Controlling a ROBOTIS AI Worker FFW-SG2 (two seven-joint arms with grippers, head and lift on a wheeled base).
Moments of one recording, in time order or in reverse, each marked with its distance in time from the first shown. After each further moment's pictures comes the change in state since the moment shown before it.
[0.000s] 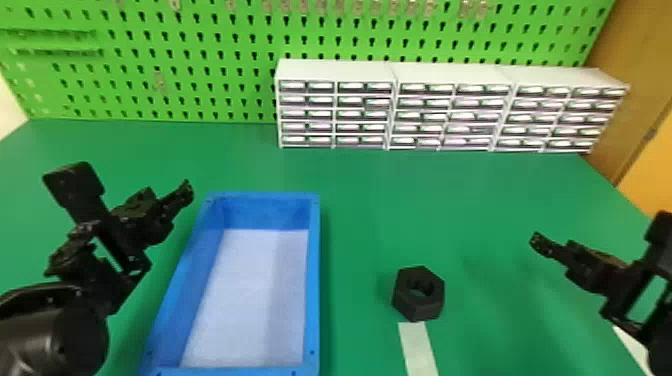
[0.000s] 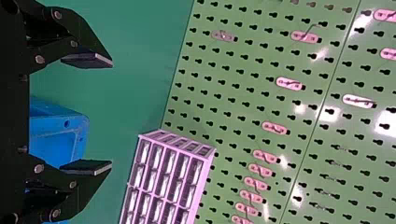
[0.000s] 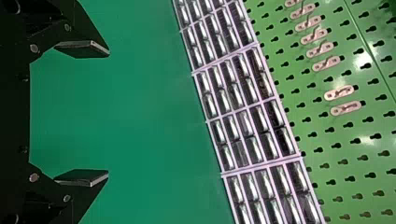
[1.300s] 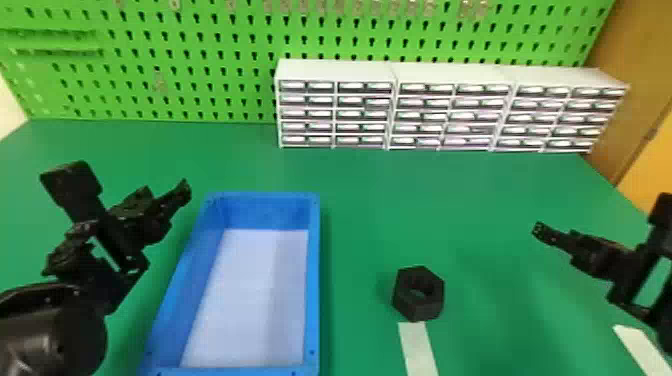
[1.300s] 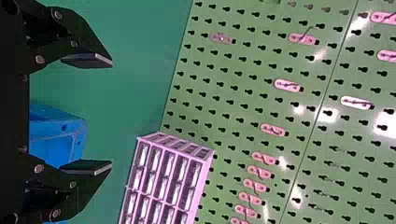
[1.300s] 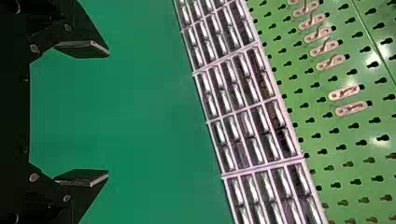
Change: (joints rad) left arm -0.001 0.000 0.006 0.000 -0.006 -0.001 0.000; right arm -0.051 -0.039 0.018 -0.024 0.015 0.121 0.000
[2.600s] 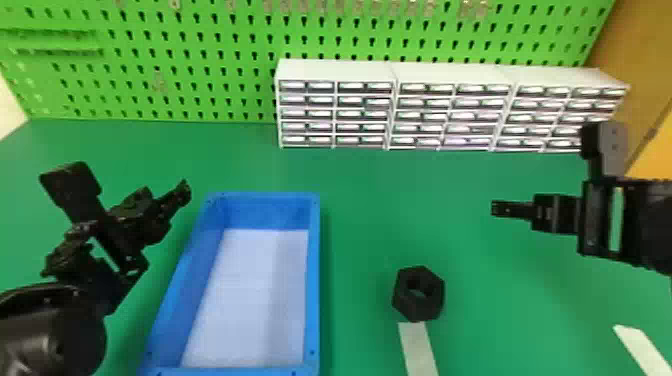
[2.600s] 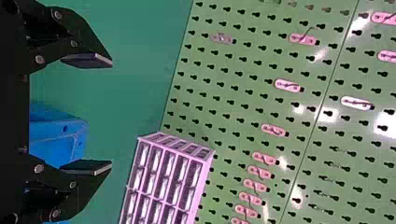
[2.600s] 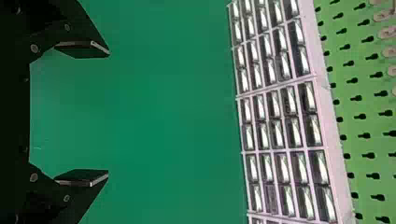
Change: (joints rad) left arm 0.002 0.000 0.002 -0.001 0.001 0.000 -0.006; right arm -0.110 -0.077 0.315 -0.361 0.008 0.669 -0.242
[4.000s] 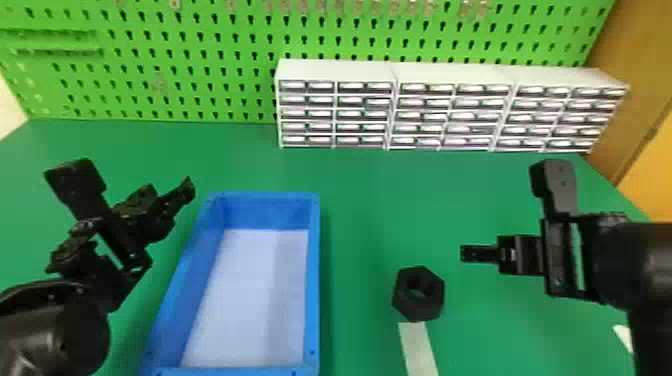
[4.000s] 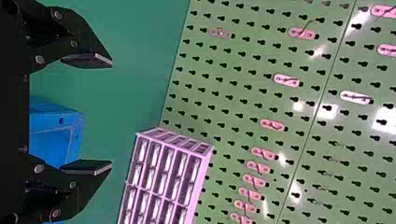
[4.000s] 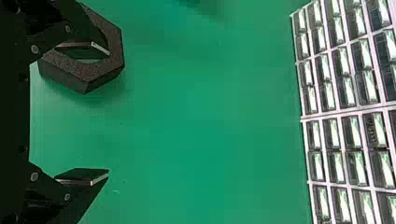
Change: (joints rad) left arm -0.008 0.000 -0.012 0.001 -0.002 0.000 0.000; right arm 0.090 0.073 0.108 -0.114 0.112 0.168 0.000
